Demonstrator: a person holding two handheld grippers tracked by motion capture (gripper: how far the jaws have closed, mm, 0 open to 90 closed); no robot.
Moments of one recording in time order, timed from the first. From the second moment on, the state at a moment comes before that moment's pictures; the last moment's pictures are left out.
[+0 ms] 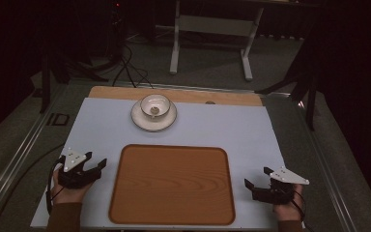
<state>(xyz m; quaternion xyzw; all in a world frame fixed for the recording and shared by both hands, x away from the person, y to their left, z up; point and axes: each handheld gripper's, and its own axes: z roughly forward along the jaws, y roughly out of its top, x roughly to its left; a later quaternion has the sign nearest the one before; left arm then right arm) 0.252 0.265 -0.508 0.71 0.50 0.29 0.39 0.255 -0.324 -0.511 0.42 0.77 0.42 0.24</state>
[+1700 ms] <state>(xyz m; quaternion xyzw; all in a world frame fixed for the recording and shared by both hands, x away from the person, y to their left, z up) 0.311 0.216 -0.457 0.76 0.42 0.28 0.41 0.253 -0.328 -0.510 0.42 0.77 0.43 0.23</state>
